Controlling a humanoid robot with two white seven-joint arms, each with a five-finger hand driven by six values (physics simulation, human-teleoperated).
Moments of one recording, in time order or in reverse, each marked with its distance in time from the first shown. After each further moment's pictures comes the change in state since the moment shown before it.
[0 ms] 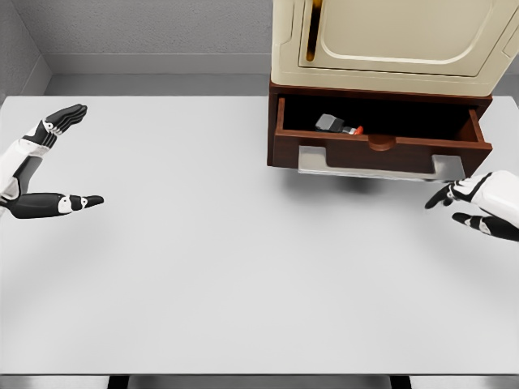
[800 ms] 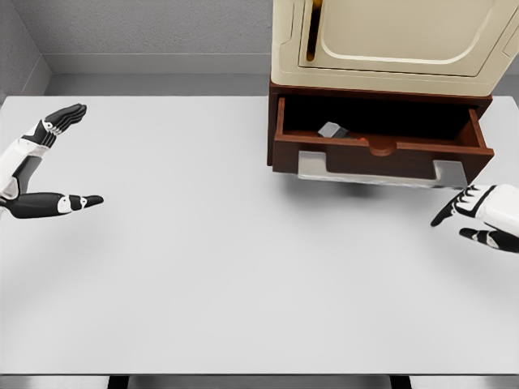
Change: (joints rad) left arm -0.002 0.004 0.000 -0.001 0.001 0.000 0.000; right arm 0.069 -0.082 -0.003 -0.015 -0.013 0.001 -0.009
